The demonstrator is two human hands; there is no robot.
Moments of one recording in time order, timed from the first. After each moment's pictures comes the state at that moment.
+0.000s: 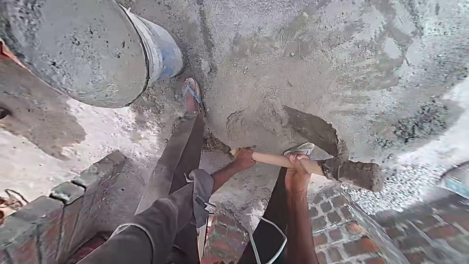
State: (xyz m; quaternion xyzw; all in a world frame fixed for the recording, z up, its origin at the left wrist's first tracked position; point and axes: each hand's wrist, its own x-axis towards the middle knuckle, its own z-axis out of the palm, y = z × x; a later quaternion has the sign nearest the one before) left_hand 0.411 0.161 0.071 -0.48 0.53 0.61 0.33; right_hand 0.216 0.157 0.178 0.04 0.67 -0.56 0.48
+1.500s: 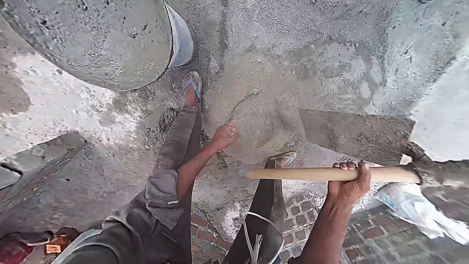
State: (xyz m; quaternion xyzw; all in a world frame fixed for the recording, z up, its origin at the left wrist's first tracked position) left_hand 0.514 0.038 0.098 -0.65 0.35 0.67 0.04; right_hand 0.115 0.033 0.246 -0.07 0.69 -0.59 0.42
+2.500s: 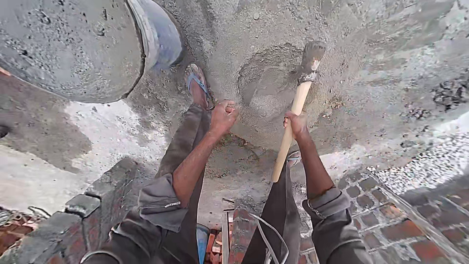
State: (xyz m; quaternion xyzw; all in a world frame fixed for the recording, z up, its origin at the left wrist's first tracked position) left_hand 0.568 0.055 0.056 -0.69 0.43 0.58 0.04; right_hand 0.268 0.149 0.022 -0.07 0.74 -0.24 0.63
